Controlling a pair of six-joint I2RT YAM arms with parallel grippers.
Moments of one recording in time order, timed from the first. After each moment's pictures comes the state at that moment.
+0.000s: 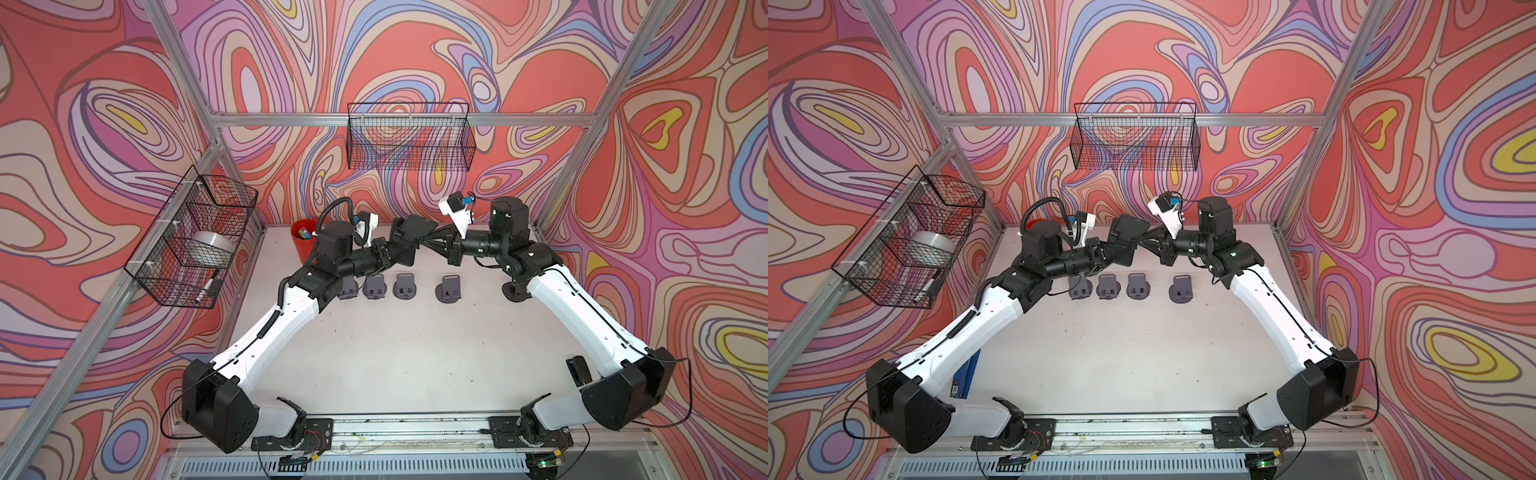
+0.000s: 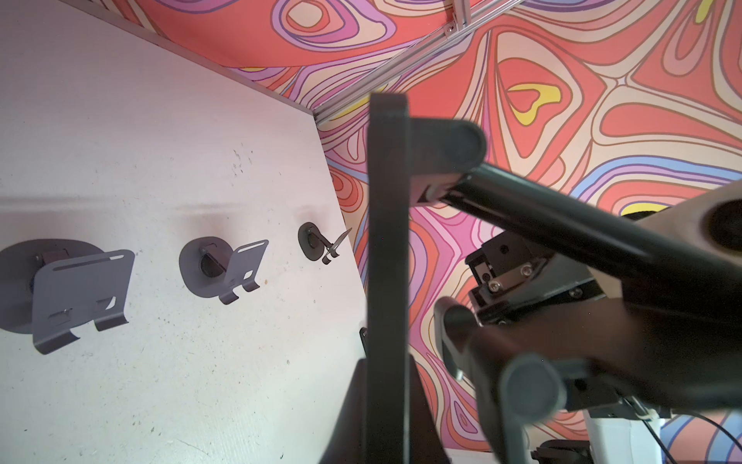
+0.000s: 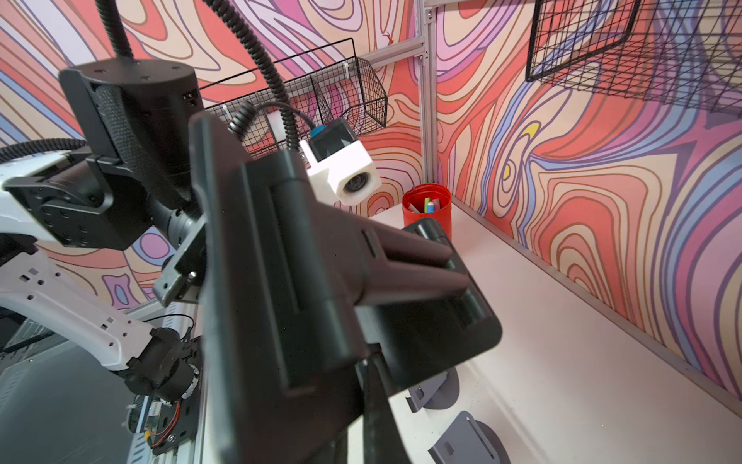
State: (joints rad) left arm -0.49 1.37 1.24 -0.14 0.56 -0.94; right arm 0.39 1.46 1.50 -0.34 -0.82 -0.06
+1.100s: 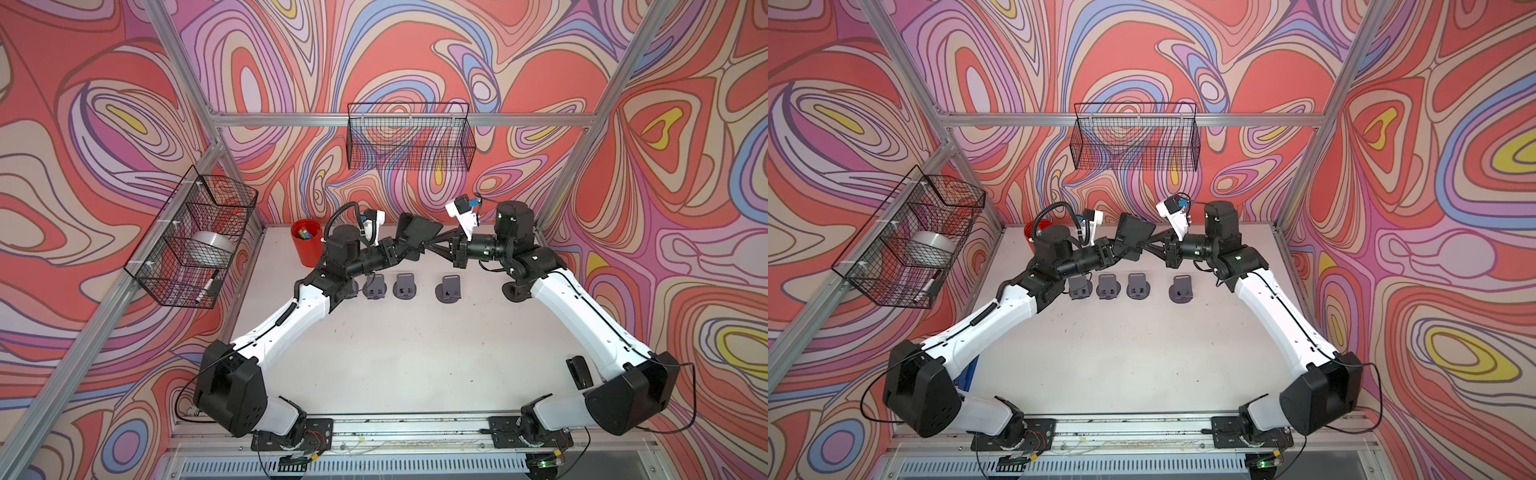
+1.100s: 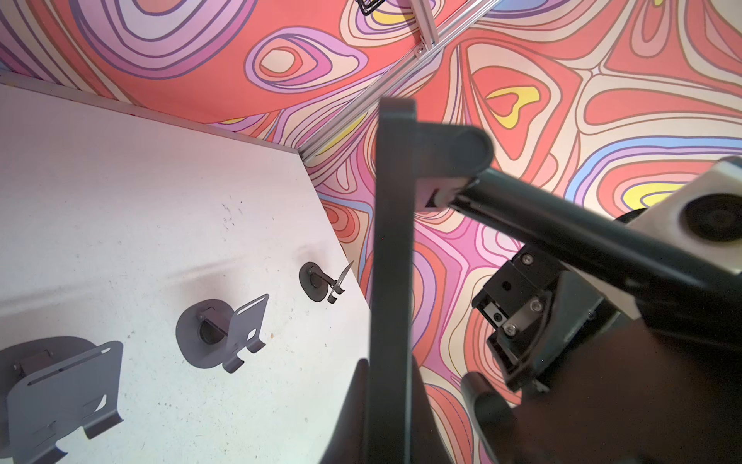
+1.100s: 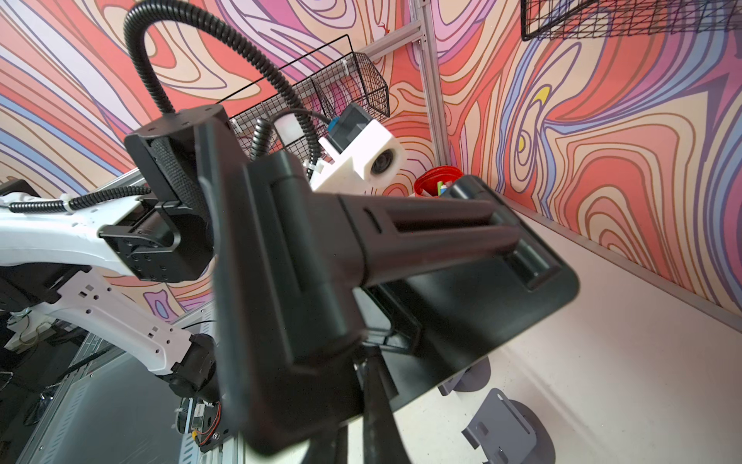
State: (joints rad) left arm -0.50 1.46 1.18 0.14 0.54 -0.88; right arm 0.36 1.43 1.43 -0.31 -0.88 0.06
